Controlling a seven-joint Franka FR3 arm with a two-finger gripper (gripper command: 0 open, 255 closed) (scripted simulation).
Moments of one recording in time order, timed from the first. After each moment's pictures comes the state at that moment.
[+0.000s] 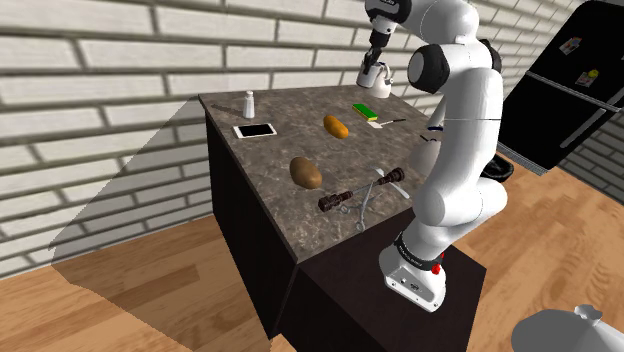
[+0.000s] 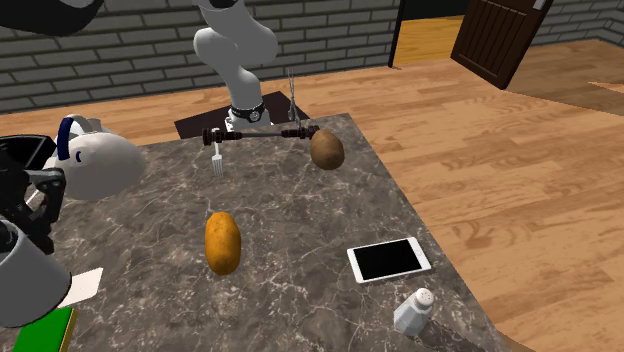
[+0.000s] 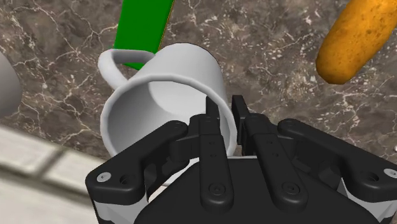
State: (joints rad) arm -0.52 0.56 -0.26 -1.07 0.12 1.69 -0.87
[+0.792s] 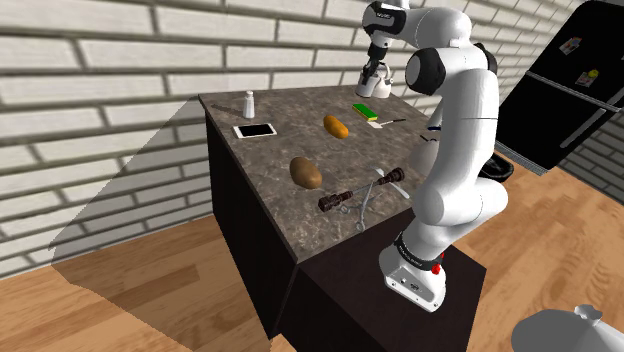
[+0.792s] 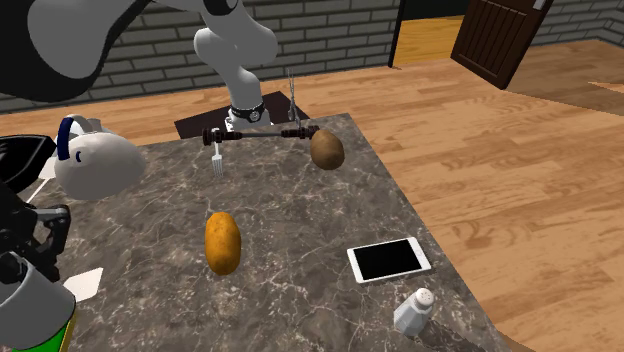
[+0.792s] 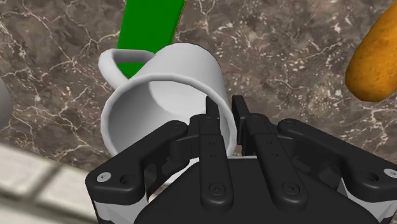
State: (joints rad) arm -0.54 0.60 -0.26 -1.13 0.14 1.80 -0.90
